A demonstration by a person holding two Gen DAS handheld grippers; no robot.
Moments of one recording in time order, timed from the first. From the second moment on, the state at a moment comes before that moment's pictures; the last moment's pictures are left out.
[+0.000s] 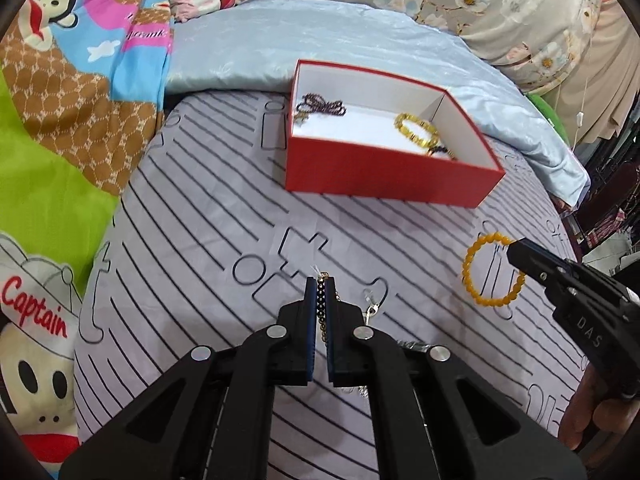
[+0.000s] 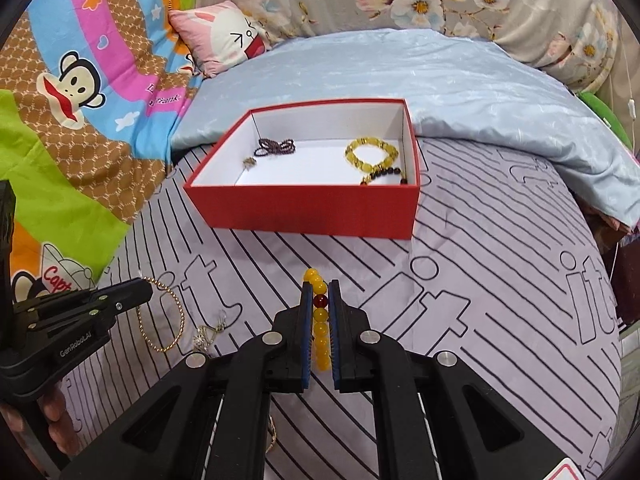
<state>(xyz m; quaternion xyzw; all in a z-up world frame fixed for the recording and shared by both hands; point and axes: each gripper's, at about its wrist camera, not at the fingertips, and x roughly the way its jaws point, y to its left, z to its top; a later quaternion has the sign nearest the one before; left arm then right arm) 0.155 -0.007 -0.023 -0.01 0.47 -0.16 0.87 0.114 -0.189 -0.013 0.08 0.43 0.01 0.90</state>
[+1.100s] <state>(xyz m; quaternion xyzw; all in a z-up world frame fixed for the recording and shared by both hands) 0.285 -0.072 0.044 0.03 0.39 -0.16 0.91 0.236 -0.205 0.046 0.08 0.35 0.03 0.93</state>
